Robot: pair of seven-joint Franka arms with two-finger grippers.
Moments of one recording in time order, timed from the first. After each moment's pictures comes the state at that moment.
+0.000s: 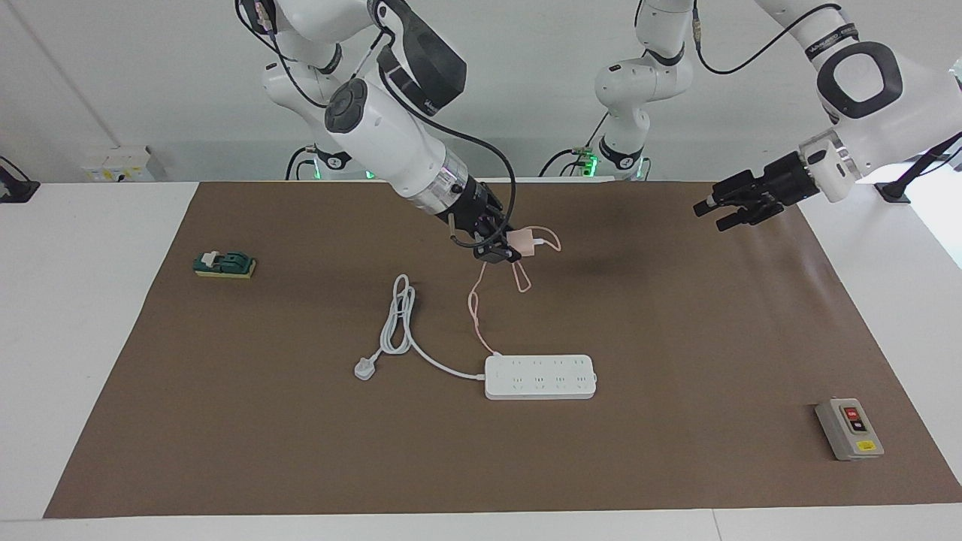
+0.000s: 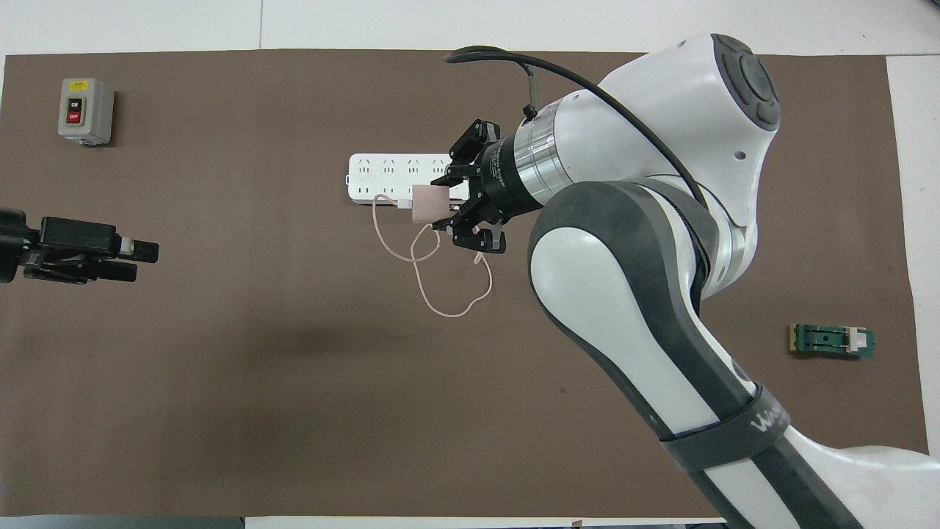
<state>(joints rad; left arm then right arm) 0.22 0.00 -0.01 -1.89 -0.77 1.51 0.27 0.31 0.31 0.17 -1.48 0.58 2.01 1.84</state>
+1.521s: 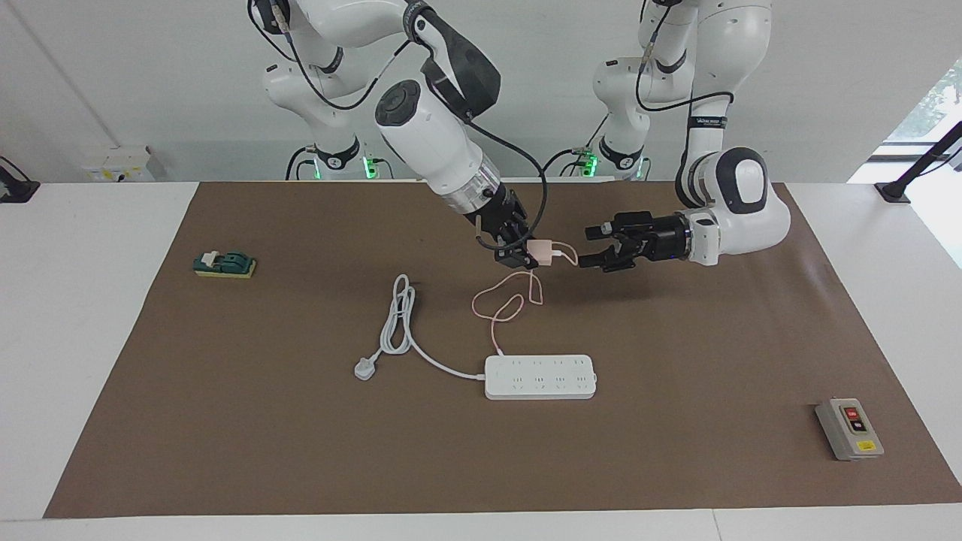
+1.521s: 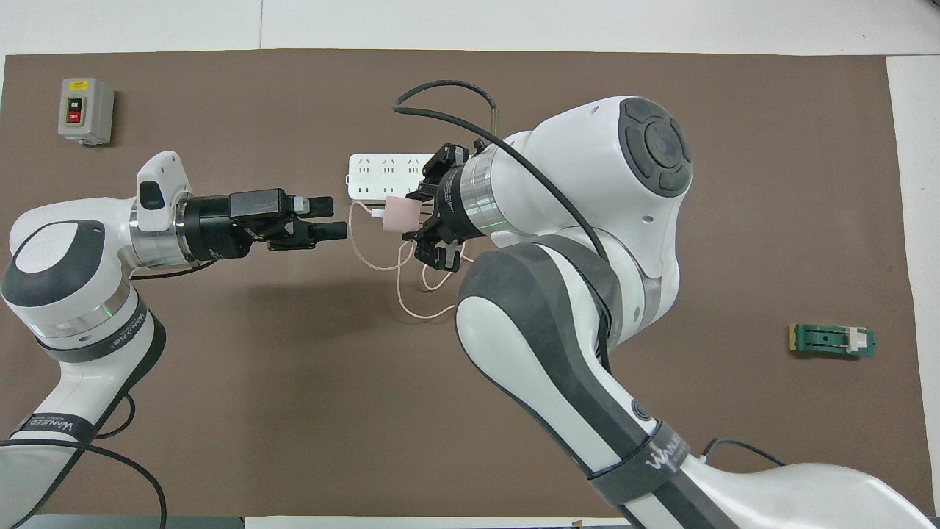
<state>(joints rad) -0.06 0.14 -0.04 -2.08 -1.56 1.70 0.57 0.40 0.31 0.17 -1.55 0.50 2.18 2.00</state>
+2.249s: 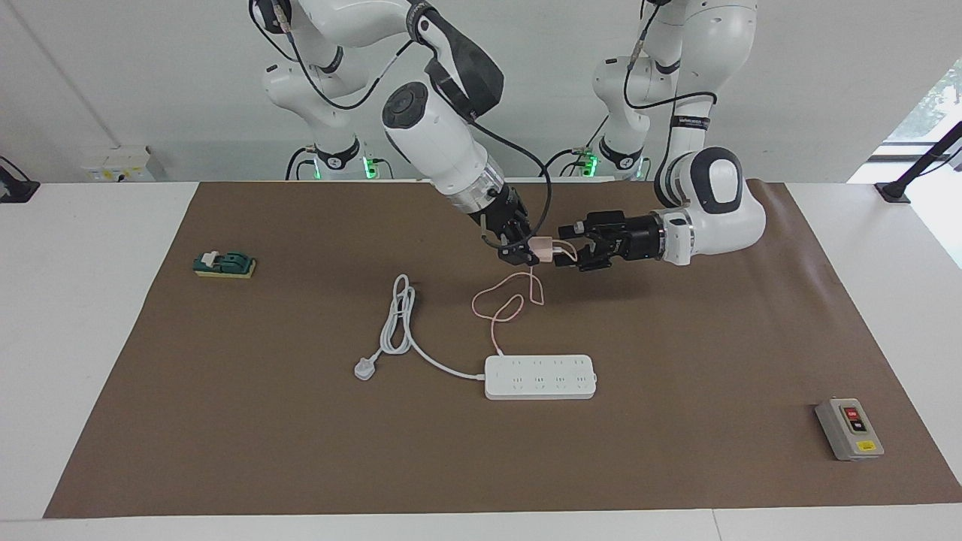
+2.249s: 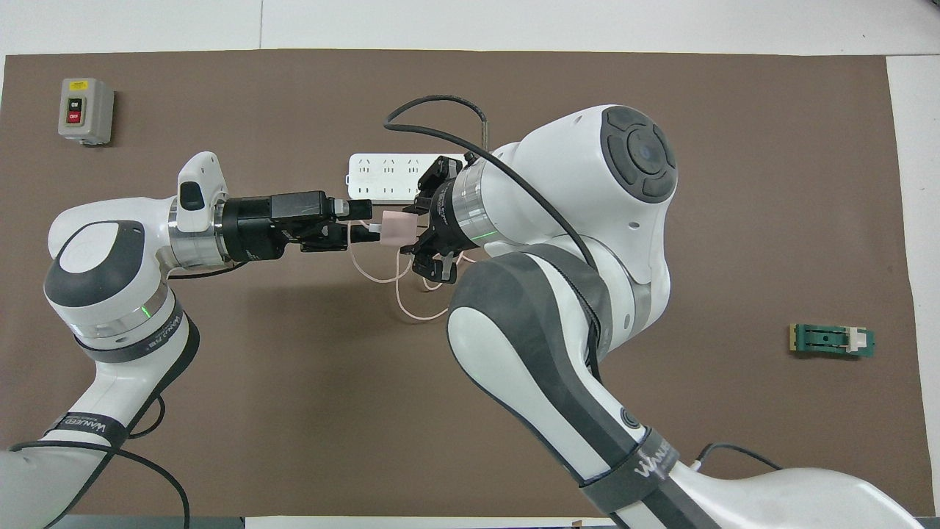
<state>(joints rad) -0.14 0.15 -0.03 -2.08 -1.61 1.76 0.57 0.41 0.30 0.17 -1.57 0.49 2.16 1.99</state>
